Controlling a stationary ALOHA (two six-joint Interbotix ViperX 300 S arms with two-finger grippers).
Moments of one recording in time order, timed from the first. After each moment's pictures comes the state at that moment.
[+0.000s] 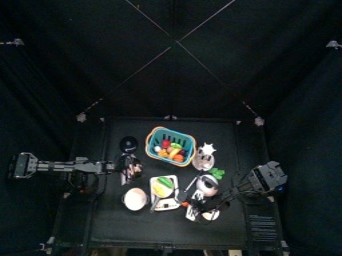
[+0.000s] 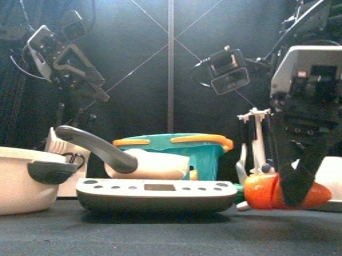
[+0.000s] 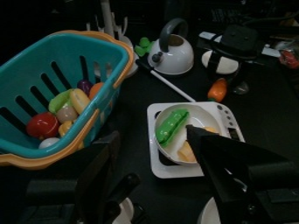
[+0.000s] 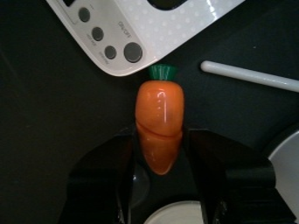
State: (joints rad) left arm 0.11 -0.64 1.08 0.00 -0.07 0.01; right arm 0.38 0.06 0.58 -0.43 0.61 1.16
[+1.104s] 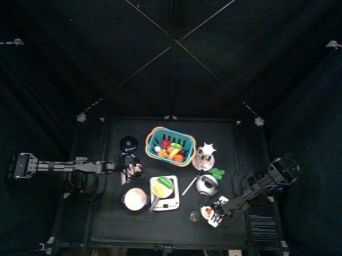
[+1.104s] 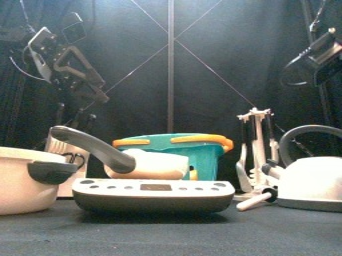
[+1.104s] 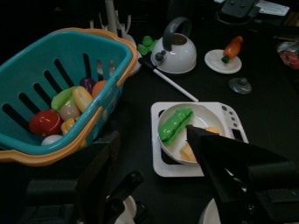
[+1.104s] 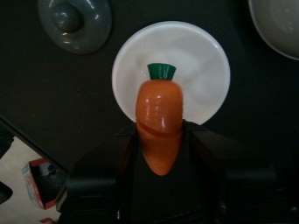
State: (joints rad) left arm 0.13 -0.64 1.09 0.00 -0.07 0.01; right arm 0.52 -0.14 0.80 0.00 0.80 1.17
